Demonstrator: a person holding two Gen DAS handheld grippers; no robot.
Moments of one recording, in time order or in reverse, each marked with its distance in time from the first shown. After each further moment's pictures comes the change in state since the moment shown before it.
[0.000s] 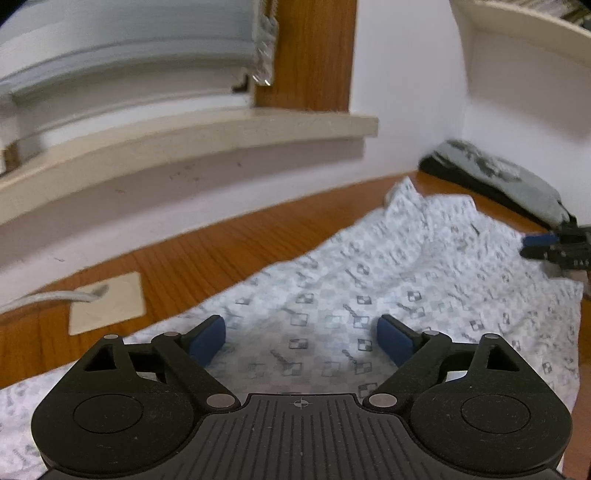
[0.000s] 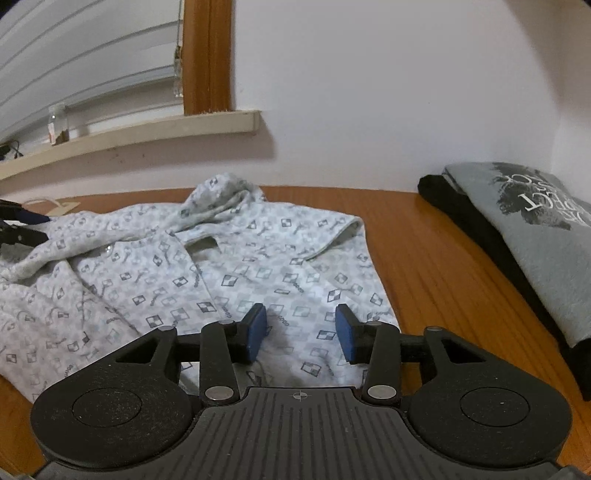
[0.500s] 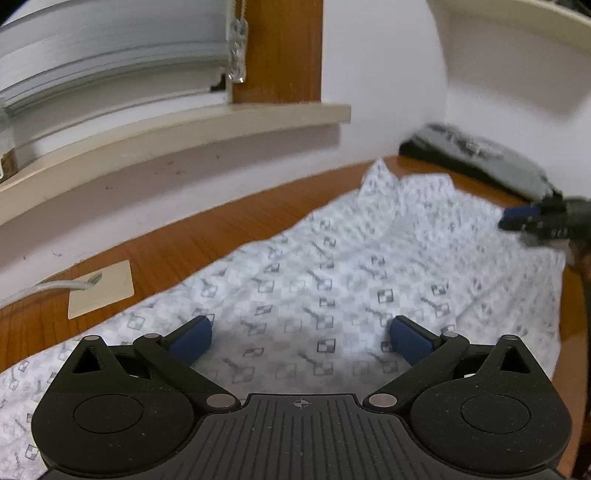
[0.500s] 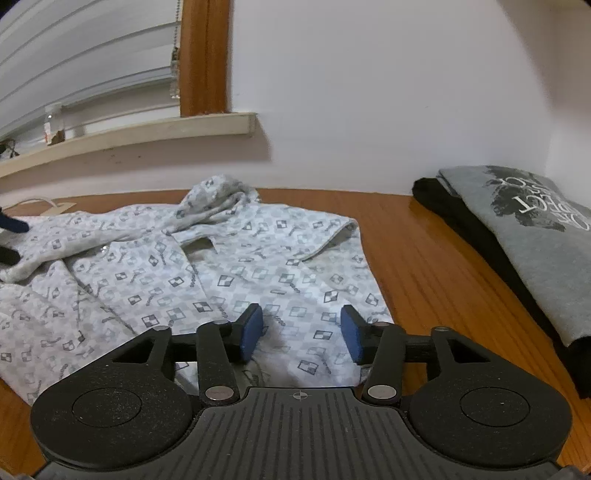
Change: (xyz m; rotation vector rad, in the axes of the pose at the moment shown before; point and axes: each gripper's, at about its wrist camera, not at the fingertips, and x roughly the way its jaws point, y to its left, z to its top) left arm -0.013 -0.025 -0.010 0.084 0.047 -0.011; right arm -0.004 0.001 -0.002 0.008 -0.009 -0.034
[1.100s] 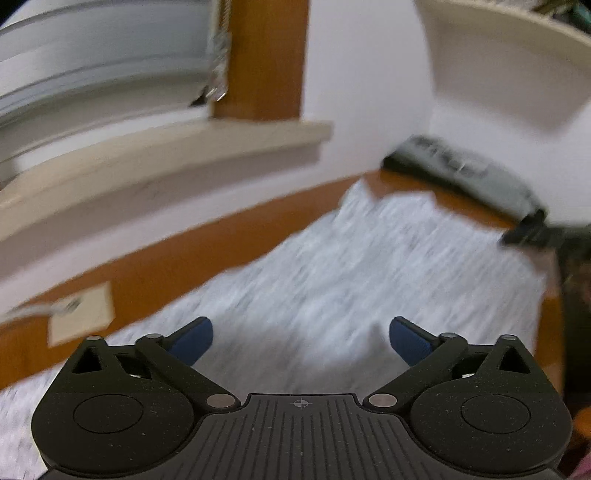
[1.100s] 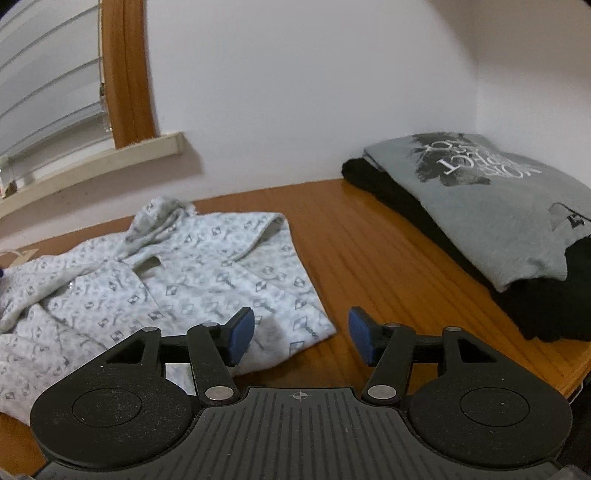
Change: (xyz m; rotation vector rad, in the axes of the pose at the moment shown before) left arm 0.002 -0.012 0.040 -0.022 -0.036 -0.105; right arm -0.027 -0.035 -0.004 0.199 0.011 -0.108
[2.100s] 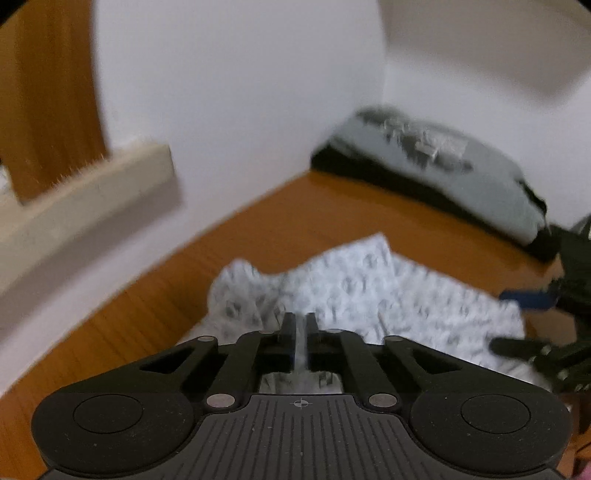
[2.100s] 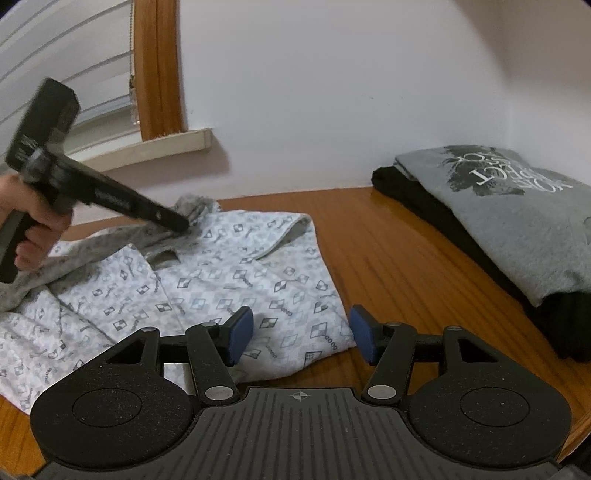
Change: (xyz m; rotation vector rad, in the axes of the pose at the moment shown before) left arm 0.168 -0.090 0.098 0.135 0.091 -0.058; right arm 0.012 0.000 -0.008 -0.064 -0.044 0.079
